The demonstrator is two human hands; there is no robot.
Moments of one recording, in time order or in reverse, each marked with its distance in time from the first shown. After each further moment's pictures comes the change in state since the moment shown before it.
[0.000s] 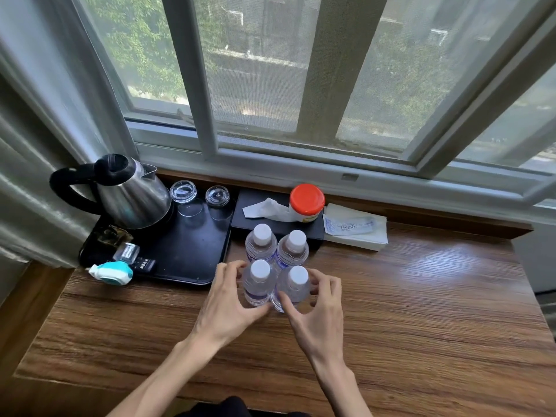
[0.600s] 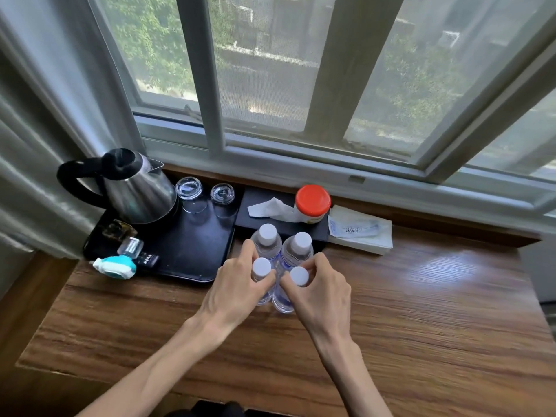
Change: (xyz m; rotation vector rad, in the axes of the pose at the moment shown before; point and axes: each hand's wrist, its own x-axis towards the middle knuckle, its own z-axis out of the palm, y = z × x) left_hand 0.019 0.052 -0.023 0.036 0.043 -0.010; right_hand 0.034 -0.055 -0.021 -0.171 -0.088 0.056
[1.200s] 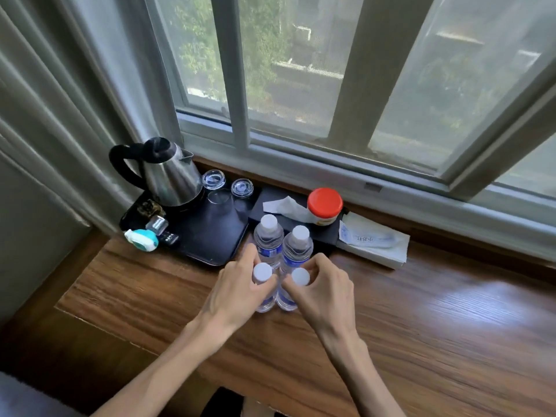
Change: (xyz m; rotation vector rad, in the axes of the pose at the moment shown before) left_hand -0.043 0.031 0.020 0.053 0.120 -0.160; right_hand 0.006 0.028 -0.029 0.062 -0.157 -0.151
